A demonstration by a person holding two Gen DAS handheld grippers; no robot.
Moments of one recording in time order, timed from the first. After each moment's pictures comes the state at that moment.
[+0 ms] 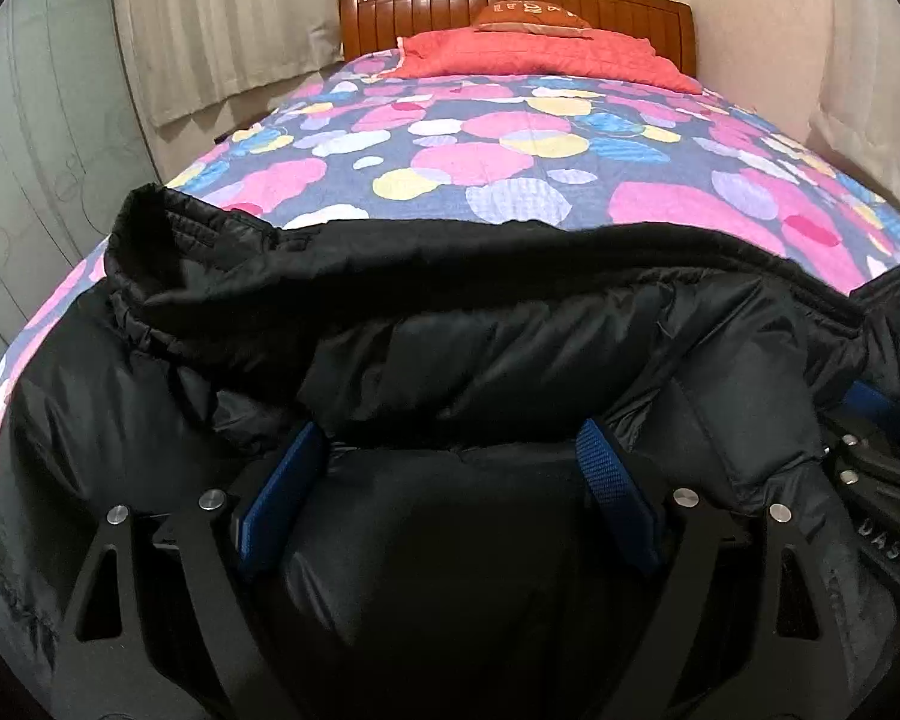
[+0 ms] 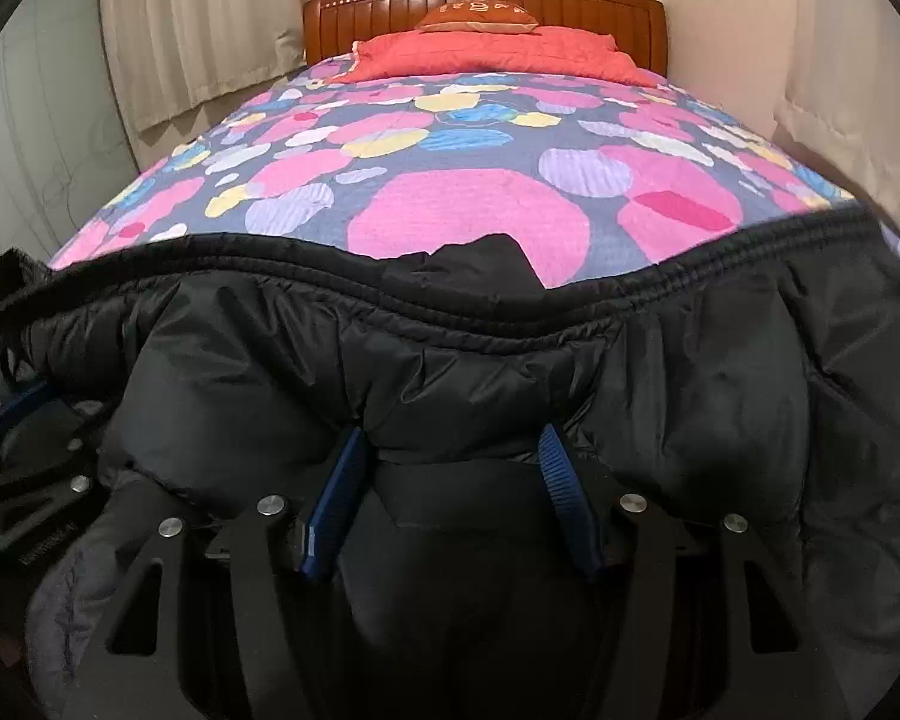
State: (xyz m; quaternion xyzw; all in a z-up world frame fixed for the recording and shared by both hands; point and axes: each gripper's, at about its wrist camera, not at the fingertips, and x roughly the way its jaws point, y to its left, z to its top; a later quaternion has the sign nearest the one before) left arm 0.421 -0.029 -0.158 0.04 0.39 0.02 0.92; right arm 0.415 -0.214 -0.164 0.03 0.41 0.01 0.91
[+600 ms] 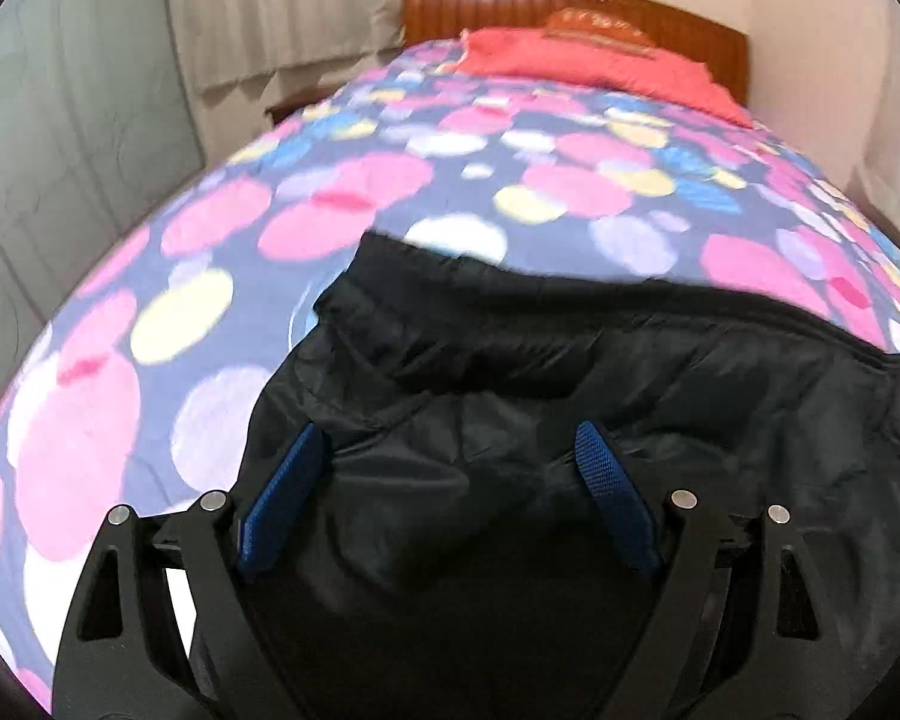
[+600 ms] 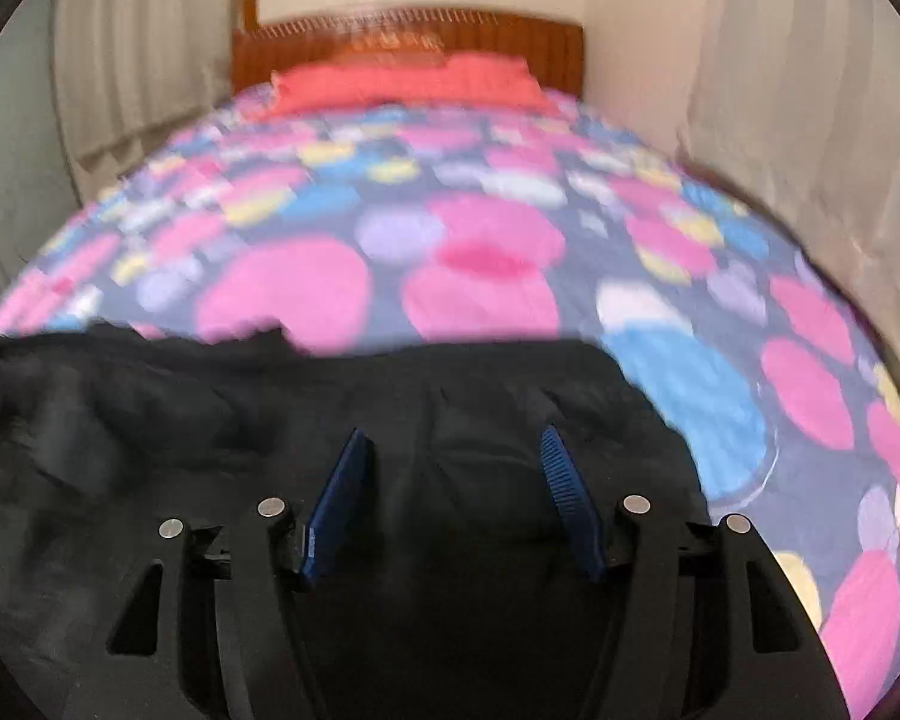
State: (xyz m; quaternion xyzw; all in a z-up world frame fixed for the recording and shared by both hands) left arm 0.417 0.060 -0.128 -0.01 0.41 0.06 0.91; right arm 0.395 -0.315 -0.122 0.01 0.40 -0.08 0.91
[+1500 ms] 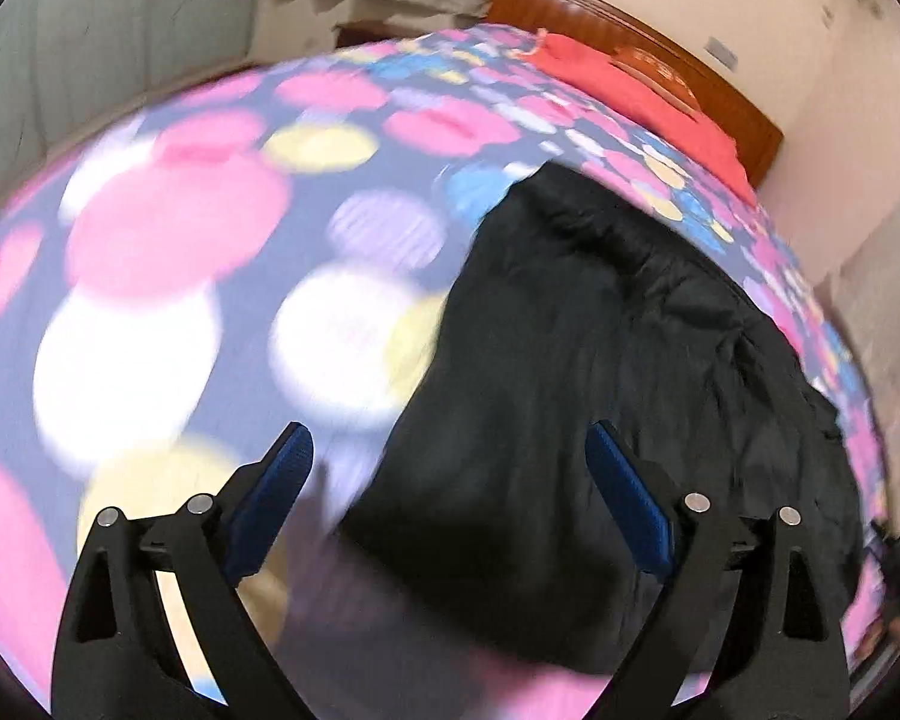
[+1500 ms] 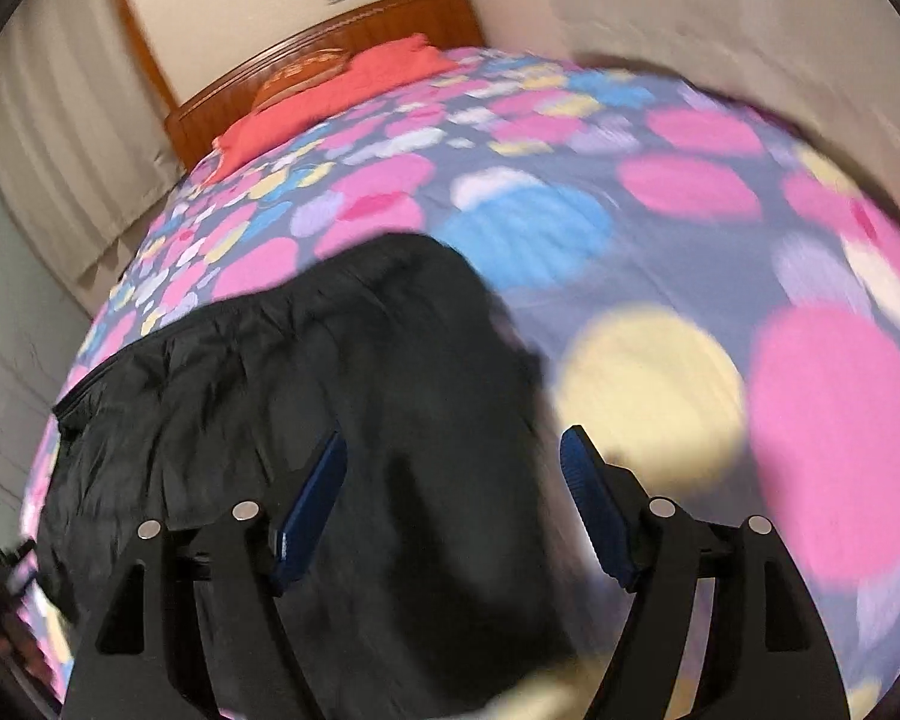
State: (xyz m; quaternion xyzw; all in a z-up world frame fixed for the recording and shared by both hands) left arm 0.262 0.148 -0.124 -0.21 0.42 0.04 0.88; right arm 0.226 -0.404 -0.121 0.21 0.40 -0.10 0.89
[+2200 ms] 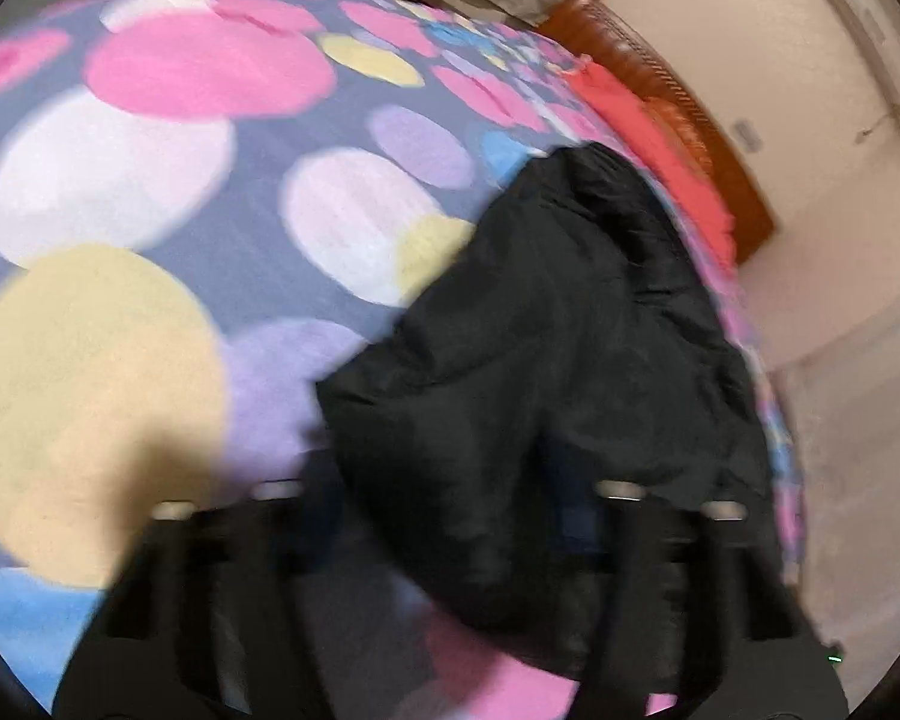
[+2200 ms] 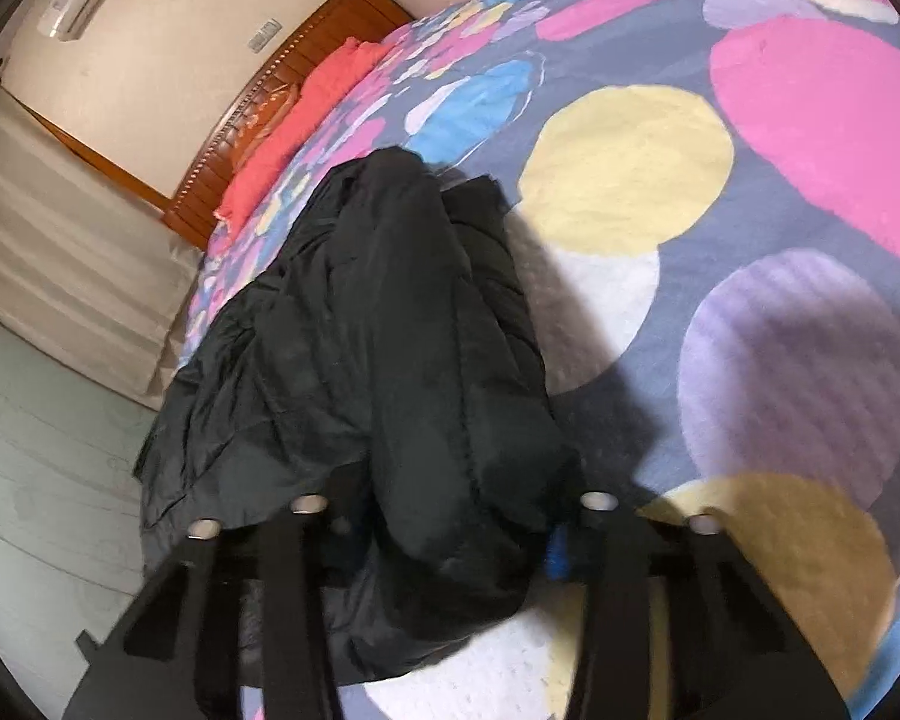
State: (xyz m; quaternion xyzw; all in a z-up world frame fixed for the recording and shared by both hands) left arm 0.247 0.147 -0.166 -0.36 0.40 0.02 0.84; right arm 0.193 -0.400 -0.189 0.41 0.37 -0.06 0.83
